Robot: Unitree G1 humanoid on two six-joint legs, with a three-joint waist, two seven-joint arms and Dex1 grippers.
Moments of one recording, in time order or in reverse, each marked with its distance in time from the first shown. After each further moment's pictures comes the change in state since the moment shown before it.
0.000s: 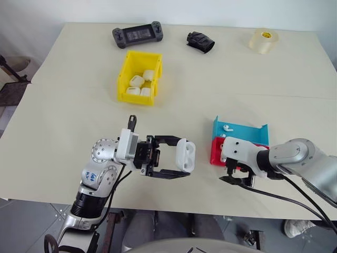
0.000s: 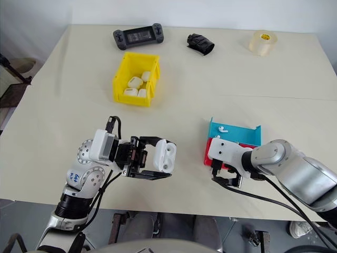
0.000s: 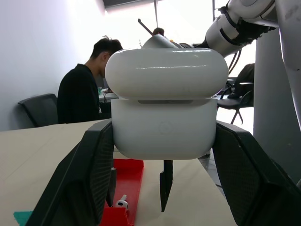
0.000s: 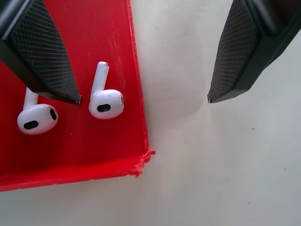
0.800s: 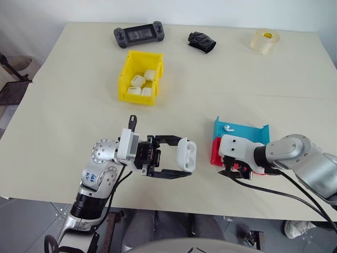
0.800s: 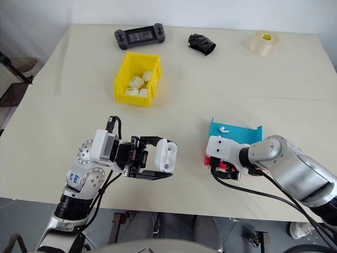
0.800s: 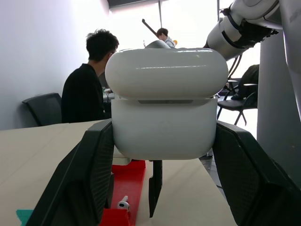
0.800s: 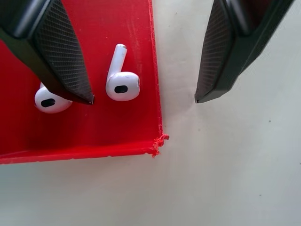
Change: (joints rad) left arm 0.008 -0.001 -0.003 -0.021 0.000 0.011 0.026; right arm -0.036 0.040 0.041 0.048 -0.124 -0.052 0.075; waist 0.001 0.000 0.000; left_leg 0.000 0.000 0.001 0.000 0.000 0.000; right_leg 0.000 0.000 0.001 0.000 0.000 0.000
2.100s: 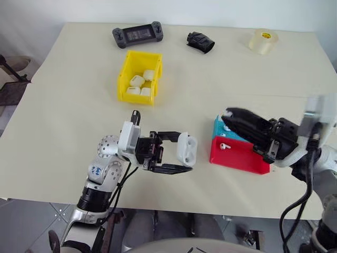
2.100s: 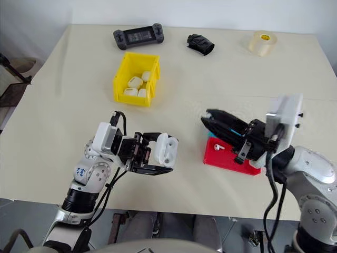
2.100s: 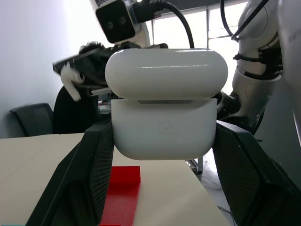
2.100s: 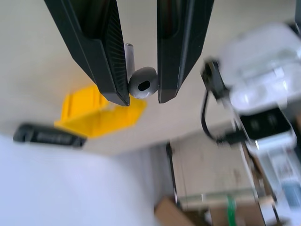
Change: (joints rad) left arm -0.084 -0.054 0.007 0.121 -0.044 0.031 -0.060; right arm 0.319 0.631 -0.871 -0.190 0.759 -0.282 -0.320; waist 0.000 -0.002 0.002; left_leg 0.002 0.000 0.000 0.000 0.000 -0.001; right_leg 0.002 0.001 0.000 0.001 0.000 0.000
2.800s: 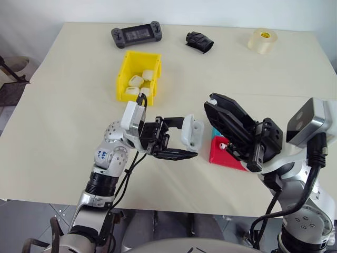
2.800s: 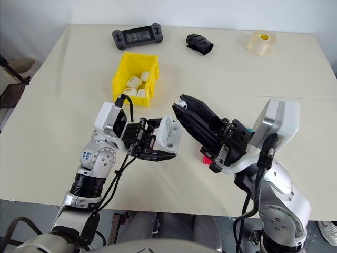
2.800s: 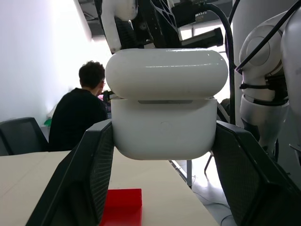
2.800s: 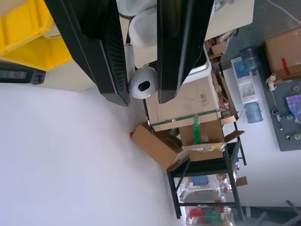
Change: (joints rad) left arm -0.135 -0.057 0.026 0.089 -0.037 0.089 -0.032; right arm 0.040 0.152 0.357 -0.062 -0.051 -0.294 -0.113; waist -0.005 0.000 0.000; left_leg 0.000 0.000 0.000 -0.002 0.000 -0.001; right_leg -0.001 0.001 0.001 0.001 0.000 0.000
